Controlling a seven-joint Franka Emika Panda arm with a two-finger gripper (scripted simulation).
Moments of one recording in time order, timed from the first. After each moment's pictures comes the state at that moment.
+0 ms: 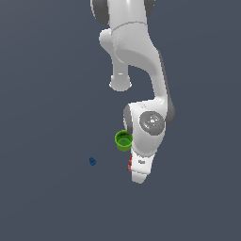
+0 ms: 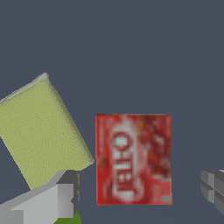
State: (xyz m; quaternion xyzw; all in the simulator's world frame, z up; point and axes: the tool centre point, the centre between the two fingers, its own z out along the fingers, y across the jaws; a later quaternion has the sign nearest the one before) arm 0.104 0.083 0.066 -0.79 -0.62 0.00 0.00
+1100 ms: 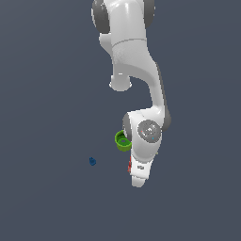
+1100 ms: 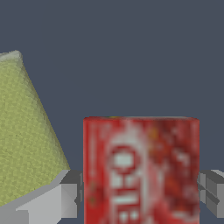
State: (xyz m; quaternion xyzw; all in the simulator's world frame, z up) arm 0.113 0.084 0.028 -0.78 -0.62 -0.01 -0.01
